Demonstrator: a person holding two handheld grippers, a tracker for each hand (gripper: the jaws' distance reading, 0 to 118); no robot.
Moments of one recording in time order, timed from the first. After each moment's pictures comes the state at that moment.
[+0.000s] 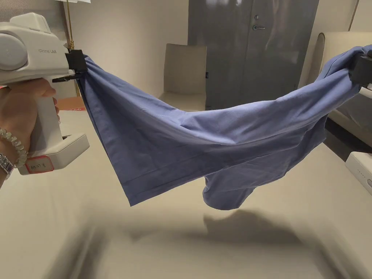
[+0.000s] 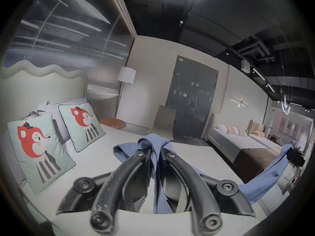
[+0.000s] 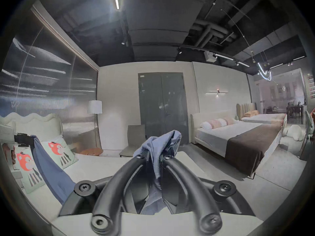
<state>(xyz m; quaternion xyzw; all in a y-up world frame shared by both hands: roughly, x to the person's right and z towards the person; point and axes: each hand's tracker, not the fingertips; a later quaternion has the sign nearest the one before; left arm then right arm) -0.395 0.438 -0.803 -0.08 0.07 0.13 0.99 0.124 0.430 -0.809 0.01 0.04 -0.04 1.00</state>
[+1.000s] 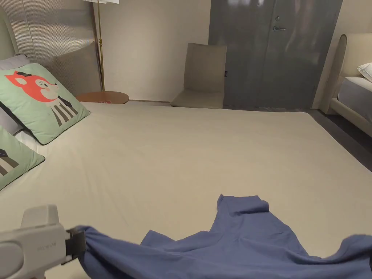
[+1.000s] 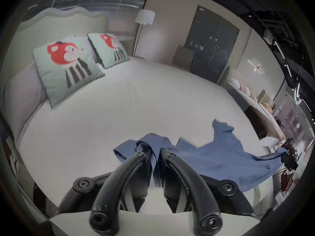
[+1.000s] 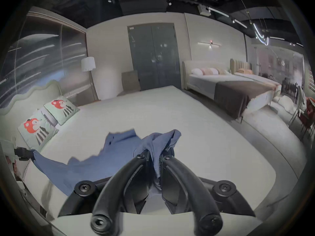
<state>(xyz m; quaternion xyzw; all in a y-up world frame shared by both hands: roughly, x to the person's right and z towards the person) -0.400 0.207 -0.558 -0.35 0.10 0.18 0.91 0.170 0.210 -0.581 -0.25 0.01 -0.07 0.97</state>
